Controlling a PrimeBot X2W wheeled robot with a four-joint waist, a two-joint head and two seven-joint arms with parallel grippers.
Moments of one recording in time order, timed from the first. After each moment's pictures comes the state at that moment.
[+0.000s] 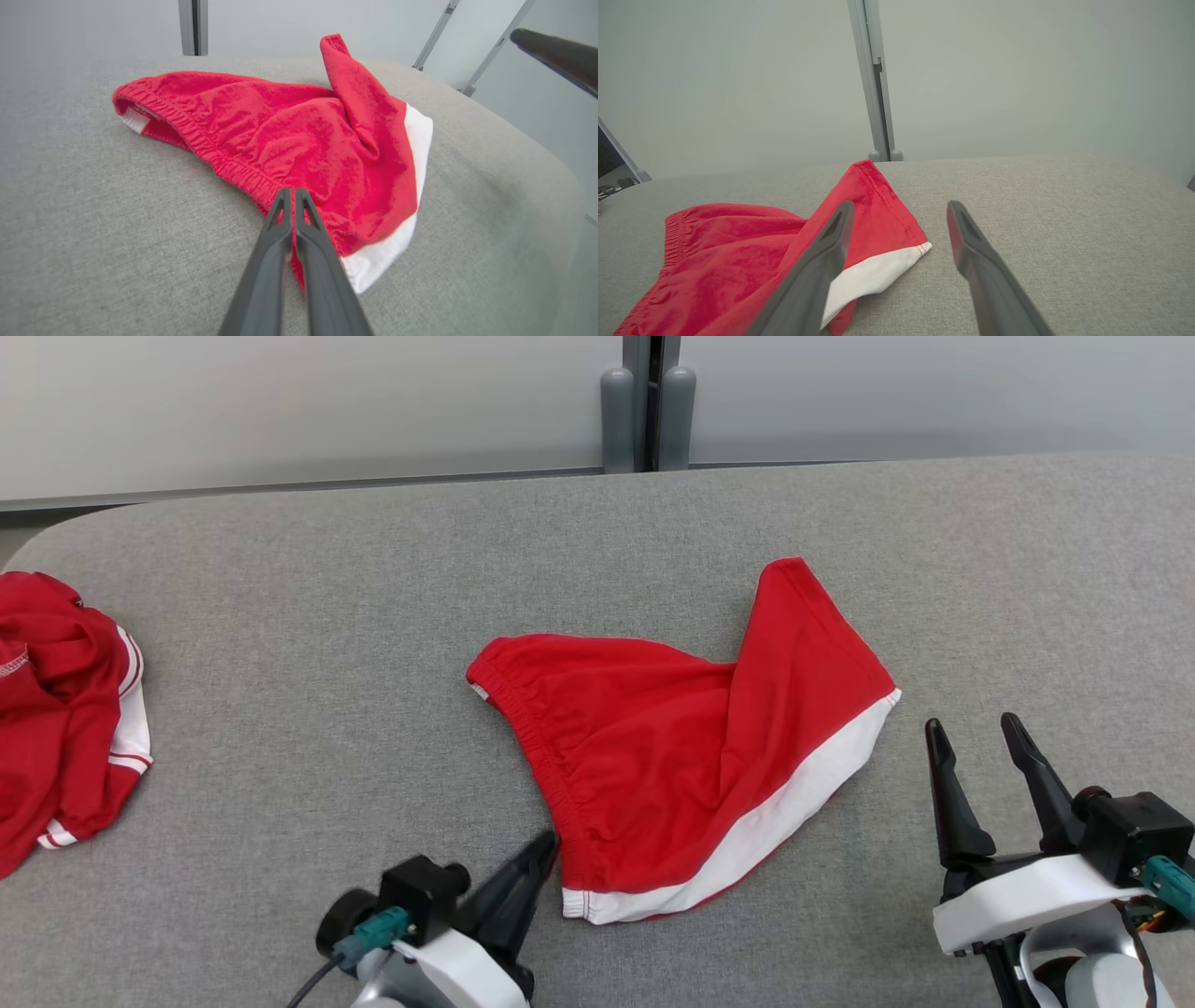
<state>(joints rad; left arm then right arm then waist) -0.18 0.18 -0.61 0.35 -0.49 -0.12 -0.16 -0.08 -0.07 0.04 0.07 0.18 0.13 -0.03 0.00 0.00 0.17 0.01</state>
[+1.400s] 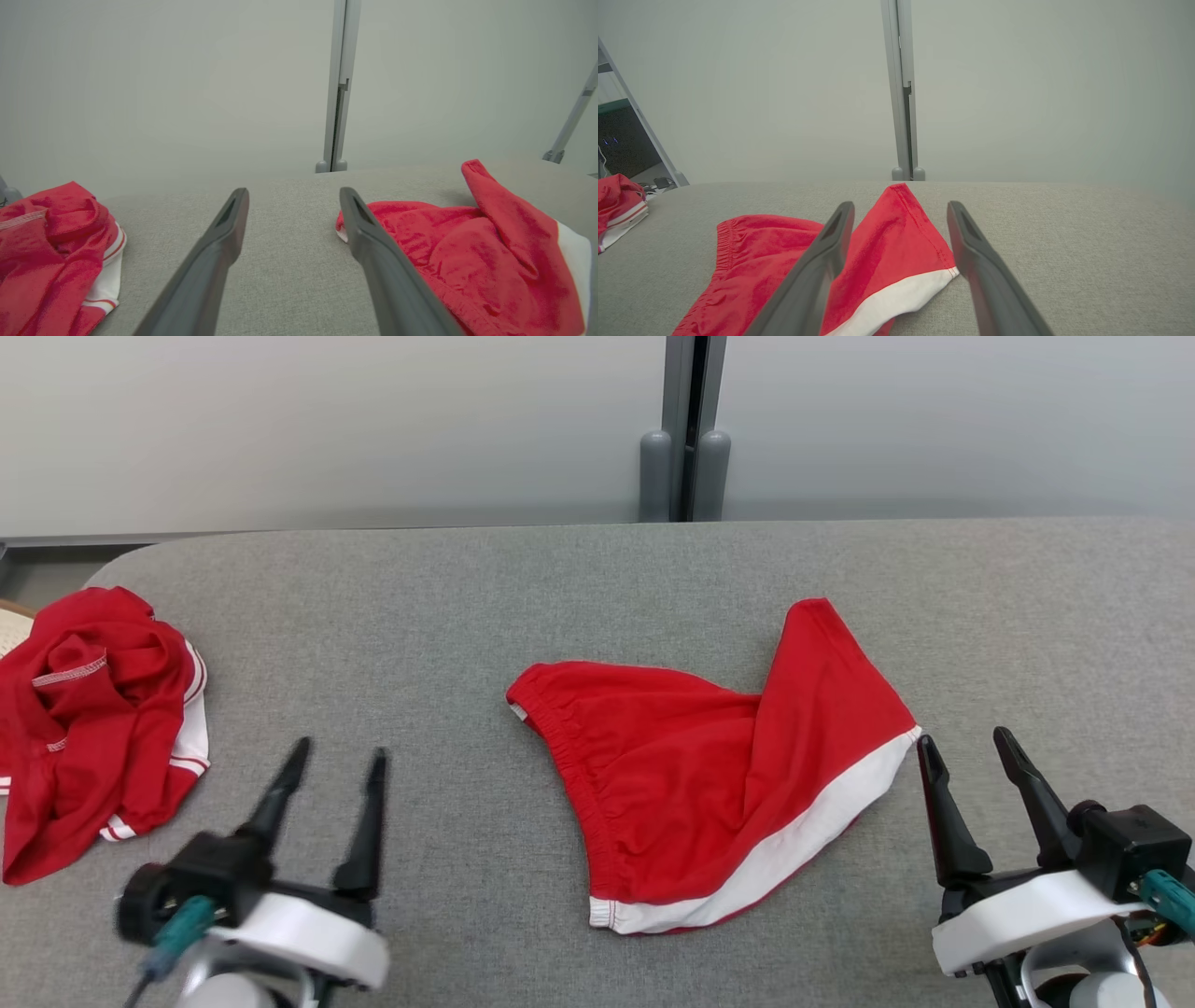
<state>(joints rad) -0.10 0.30 -0.28 0.15 -0.40 0.03 -0.25 -0.03 -0.09 0.06 0.01 0.19 0.13 0.00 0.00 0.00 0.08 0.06</state>
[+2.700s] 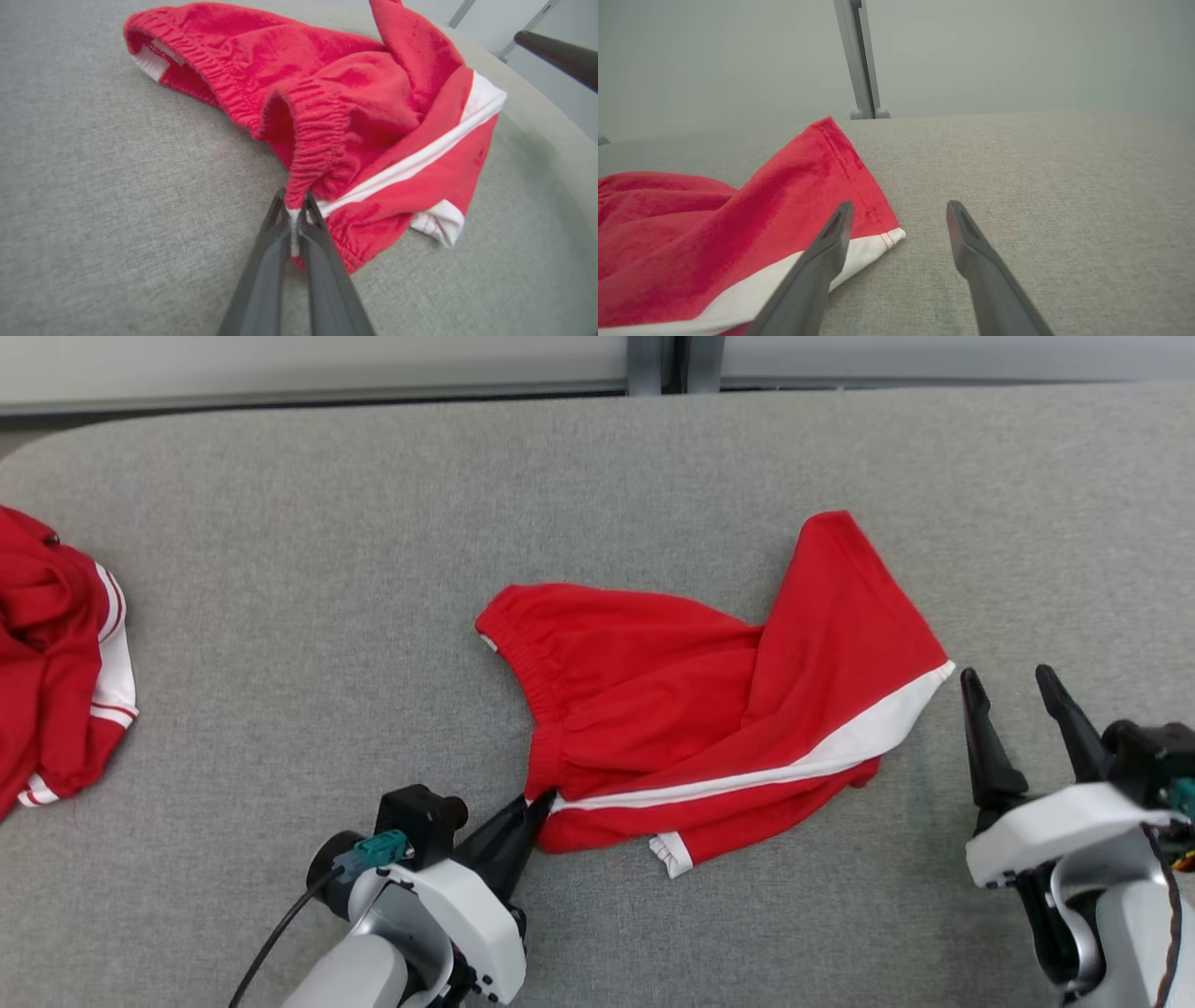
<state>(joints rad) -0.28 0.19 -0.58 0.33 -0.53 -0.11 -0.02 -0.20 -0.13 0.02 0.20 0.21 0.13 -0.01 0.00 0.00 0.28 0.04</state>
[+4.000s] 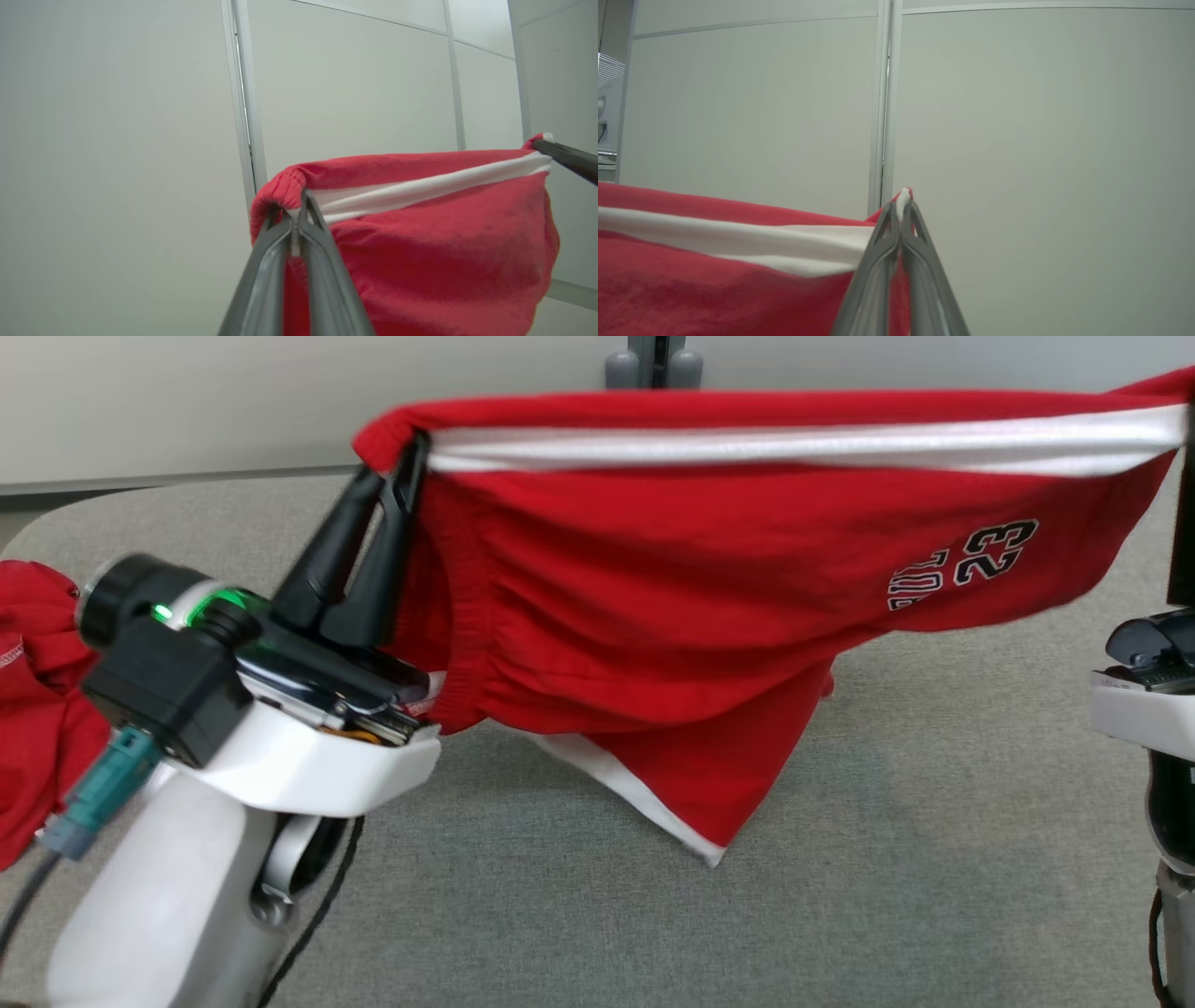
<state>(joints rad) -0.48 0.31 -0.40 -0.17 -0.41 0.04 -0.19 -0.39 -0.21 -0.01 -0.18 0.23 0.13 -0.10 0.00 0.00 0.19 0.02</state>
